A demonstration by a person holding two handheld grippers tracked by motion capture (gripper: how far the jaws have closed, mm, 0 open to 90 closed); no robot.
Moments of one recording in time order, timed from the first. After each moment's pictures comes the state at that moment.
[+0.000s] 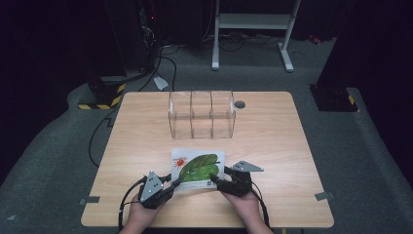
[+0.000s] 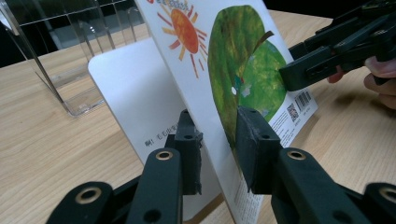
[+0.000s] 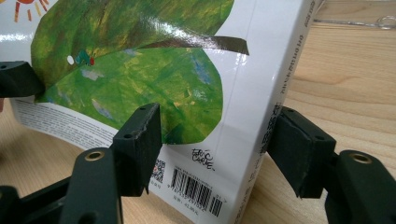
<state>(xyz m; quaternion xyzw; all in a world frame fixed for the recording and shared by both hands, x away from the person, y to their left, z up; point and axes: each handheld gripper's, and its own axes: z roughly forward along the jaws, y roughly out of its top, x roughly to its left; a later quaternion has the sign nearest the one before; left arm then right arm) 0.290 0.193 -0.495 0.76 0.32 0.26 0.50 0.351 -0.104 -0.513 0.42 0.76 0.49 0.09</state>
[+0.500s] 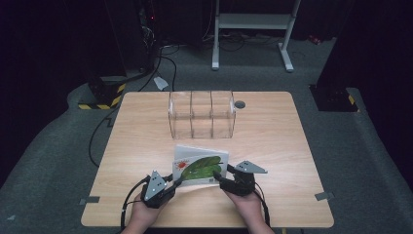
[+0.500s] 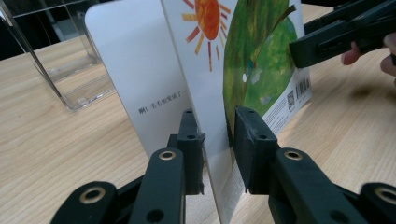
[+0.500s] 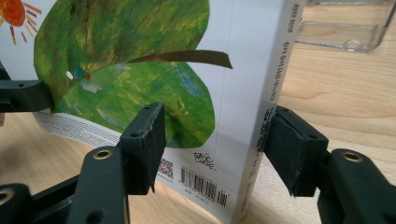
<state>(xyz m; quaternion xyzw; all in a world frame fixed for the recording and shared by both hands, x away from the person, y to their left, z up) 0.294 0.187 -0.499 0.77 0.33 0.27 0.48 0.347 -0.111 -0.507 0.43 0.74 0.50 0.12</state>
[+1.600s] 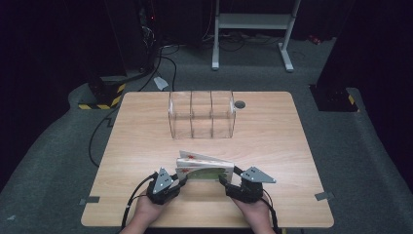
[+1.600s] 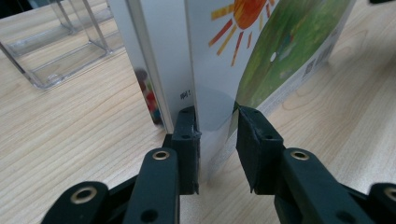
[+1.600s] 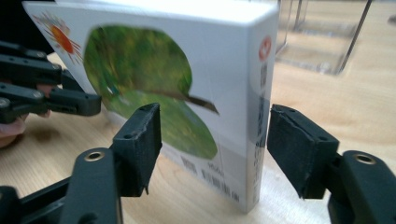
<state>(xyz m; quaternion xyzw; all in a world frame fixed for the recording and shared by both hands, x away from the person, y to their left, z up) 0.313 0.180 -0.516 0.80 0.33 0.23 0.45 0.324 -0.129 -0.494 0.39 0.75 0.51 0.17</state>
